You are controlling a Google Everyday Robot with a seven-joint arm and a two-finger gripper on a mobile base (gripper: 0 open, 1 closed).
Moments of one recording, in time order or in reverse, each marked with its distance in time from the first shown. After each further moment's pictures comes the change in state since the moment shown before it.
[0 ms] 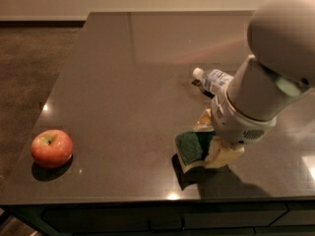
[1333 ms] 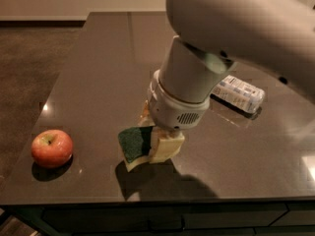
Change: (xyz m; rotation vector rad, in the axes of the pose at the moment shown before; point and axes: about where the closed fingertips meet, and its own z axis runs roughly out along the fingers) arm -0.113 -0.018 0.004 -0.056 -0.099 -0.146
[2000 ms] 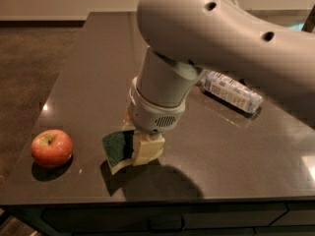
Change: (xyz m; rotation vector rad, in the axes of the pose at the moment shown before) arm -0.025 -0.013 0.028 -0.027 -0.020 -0.052
